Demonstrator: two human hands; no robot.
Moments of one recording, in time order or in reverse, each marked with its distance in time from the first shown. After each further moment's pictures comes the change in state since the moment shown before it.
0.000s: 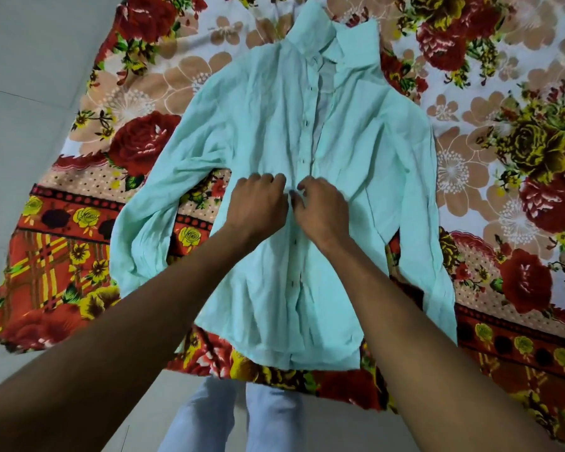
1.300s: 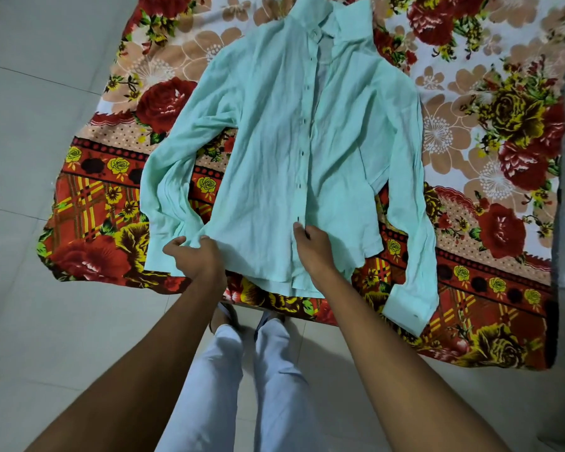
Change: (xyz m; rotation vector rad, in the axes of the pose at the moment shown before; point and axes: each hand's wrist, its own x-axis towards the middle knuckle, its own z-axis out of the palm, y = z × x) left_hand -0.208 0.008 0.015 -1.003 0.503 -1.525; right_hand -0.181 0.011 0.028 0.790 -0.238 0.513
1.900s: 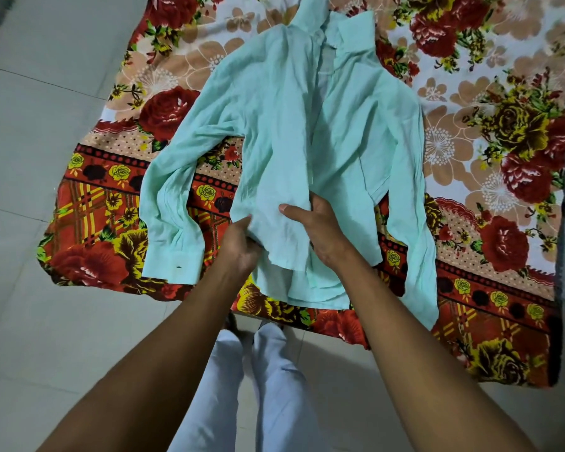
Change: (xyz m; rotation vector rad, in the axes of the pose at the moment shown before) left_hand -0.028 0.037 0.051 -0.577 -0.854 -0.625; right_hand 0.017 -0.071 -0.028 0.368 -0.292 -0.145
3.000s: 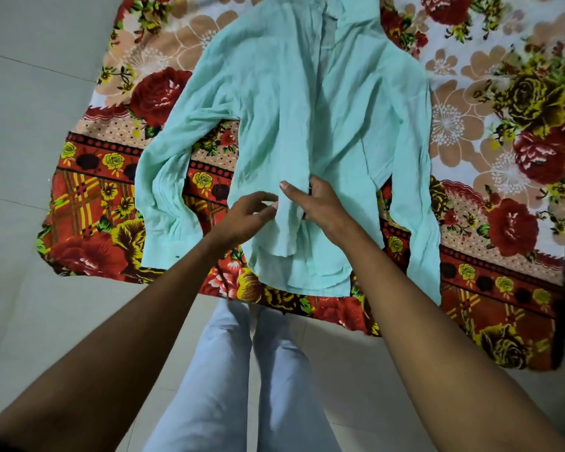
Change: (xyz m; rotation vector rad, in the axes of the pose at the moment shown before) left_hand 0.002 0.023 0.002 1.449 -0.267 0.498; right_hand 0.019 -0.001 -0.015 -0.175 -0.046 0.058
